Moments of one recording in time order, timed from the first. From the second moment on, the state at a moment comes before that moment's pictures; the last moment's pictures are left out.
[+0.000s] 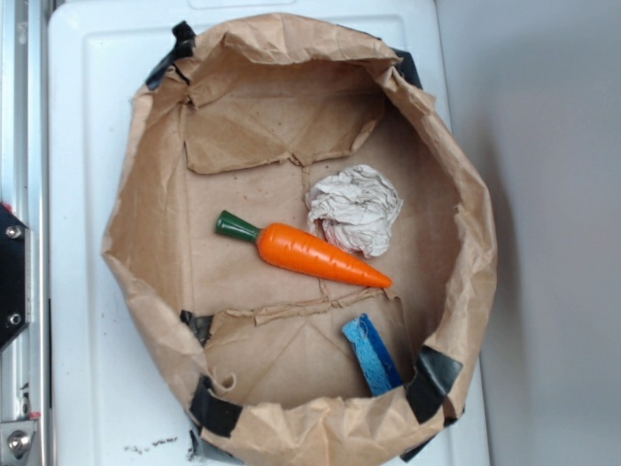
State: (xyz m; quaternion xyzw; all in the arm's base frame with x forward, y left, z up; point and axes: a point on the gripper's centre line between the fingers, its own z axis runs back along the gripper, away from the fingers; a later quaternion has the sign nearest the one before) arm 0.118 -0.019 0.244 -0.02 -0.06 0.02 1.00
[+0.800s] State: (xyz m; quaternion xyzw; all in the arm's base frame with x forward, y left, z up) arm 0.162 -0.035 0.227 0.00 -0.04 0.00 1.00
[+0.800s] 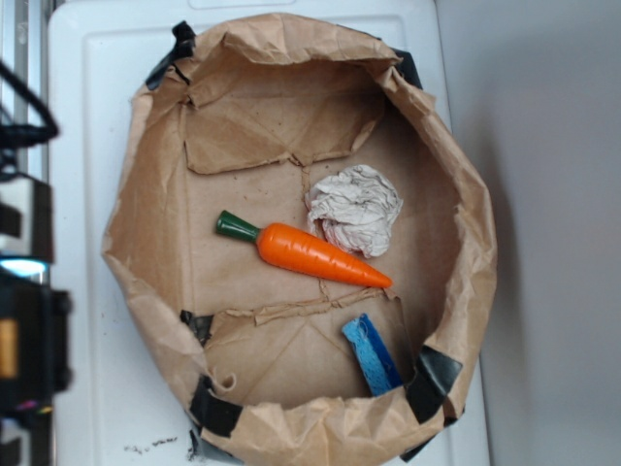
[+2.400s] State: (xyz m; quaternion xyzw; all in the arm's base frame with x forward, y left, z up) arm 0.275 -0.018 0.172 0.03 -0.09 -0.10 0.99
